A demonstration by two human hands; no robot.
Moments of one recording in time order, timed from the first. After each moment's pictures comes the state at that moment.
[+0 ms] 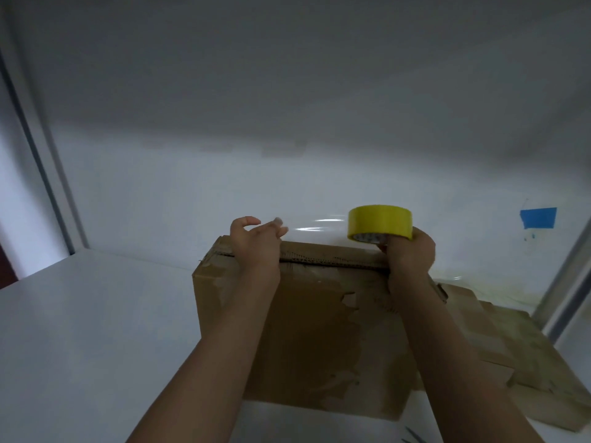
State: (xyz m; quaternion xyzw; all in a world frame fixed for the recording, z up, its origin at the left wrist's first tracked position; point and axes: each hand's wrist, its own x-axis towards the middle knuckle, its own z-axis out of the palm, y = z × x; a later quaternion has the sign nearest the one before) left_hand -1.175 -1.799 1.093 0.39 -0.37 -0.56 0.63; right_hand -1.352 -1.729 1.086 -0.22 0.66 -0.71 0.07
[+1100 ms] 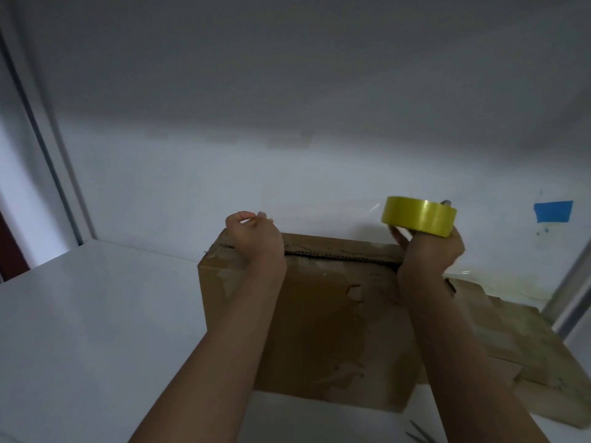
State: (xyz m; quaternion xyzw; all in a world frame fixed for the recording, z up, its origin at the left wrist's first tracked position) left_hand -1.183 -1.814 1.088 0.43 -0.28 -0.51 0.69; right_hand -1.345 -1.720 1.099 -0.09 0.44 -0.89 0.10
